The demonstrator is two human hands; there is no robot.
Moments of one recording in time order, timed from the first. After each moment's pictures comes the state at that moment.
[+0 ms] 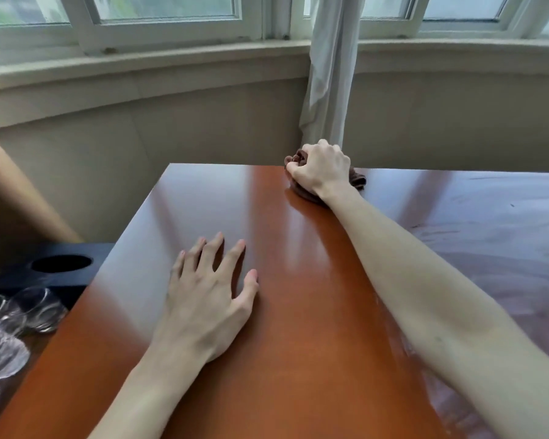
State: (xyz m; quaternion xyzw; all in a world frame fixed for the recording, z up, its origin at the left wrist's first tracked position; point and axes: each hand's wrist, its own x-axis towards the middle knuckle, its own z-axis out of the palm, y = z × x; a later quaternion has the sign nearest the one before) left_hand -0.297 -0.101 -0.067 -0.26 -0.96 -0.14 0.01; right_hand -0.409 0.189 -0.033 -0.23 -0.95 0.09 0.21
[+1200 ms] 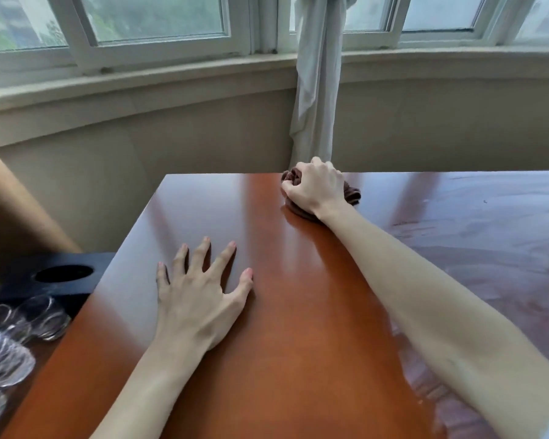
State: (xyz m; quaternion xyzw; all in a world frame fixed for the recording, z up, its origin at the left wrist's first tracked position) left_hand -0.294 -0.101 -0.065 -0.21 -0.97 -0.13 0.01; right_hand -0.367 0.178 -0.035 -0.23 -0.95 0.08 0.20
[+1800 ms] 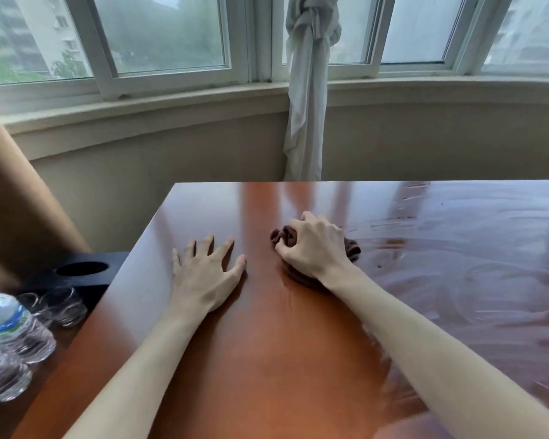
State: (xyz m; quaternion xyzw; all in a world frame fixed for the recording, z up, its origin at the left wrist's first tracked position) left_hand -0.289 -0.105 -0.061 -0.23 -0.97 -0.13 0.00; right_hand -0.212 0.099 -0.034 -0.16 -0.97 0.08 0.19
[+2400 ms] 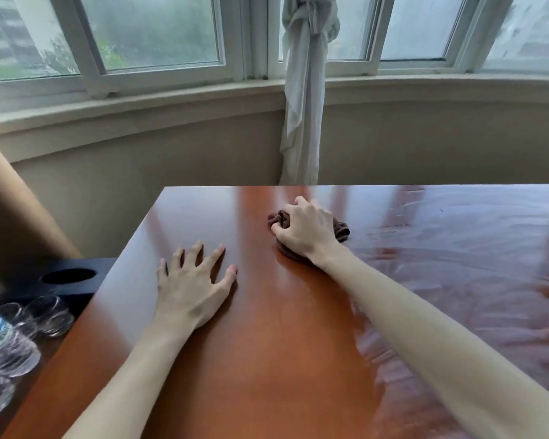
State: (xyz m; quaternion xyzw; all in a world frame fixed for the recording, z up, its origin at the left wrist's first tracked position) left_hand -0.294 -0.101 -0.065 -0.22 -0.97 -0.11 0.01; right_hand -0.273 0.146 -0.033 -0.18 -0.96 0.08 0.18
